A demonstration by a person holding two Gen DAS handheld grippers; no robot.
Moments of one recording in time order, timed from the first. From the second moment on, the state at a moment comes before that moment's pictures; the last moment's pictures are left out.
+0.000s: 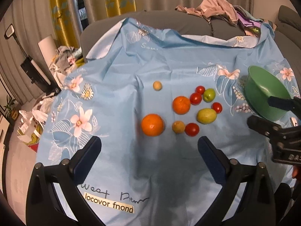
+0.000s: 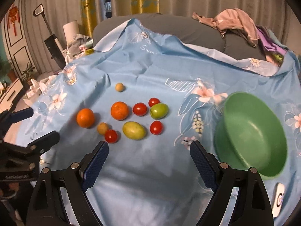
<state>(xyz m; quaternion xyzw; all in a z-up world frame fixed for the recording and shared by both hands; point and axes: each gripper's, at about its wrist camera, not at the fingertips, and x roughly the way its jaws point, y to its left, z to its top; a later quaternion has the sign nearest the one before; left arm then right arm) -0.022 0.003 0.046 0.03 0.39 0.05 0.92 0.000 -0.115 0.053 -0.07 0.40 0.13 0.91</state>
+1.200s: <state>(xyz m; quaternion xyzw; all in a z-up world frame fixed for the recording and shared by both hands) -0.025 -0.017 0.057 0.05 0.38 0.03 0.92 -0.026 -0.122 0.071 -0.08 0.37 0.16 0.91</state>
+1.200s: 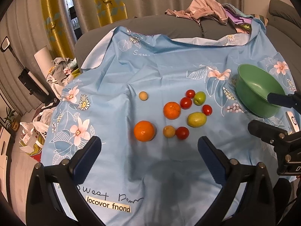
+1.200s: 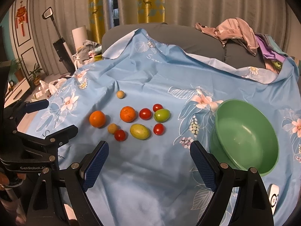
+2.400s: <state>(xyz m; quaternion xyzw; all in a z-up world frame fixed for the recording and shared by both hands) -0.008 -0.007 0.019 -0.03 0.41 -0.09 0.91 -0.002 -0.128 0.020 -0.03 0.41 0.18 0.89</state>
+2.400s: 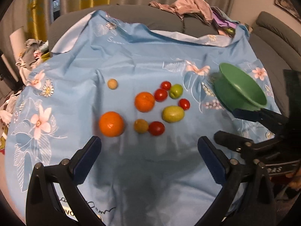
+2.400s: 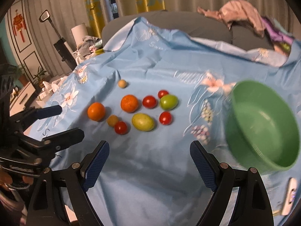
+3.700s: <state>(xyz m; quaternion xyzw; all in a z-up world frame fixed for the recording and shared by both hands) 0.061 0.029 -0.032 0.05 0.45 -0.05 0.89 0.088 -0.084 -0.006 -0.01 0.44 0.26 0.86</state>
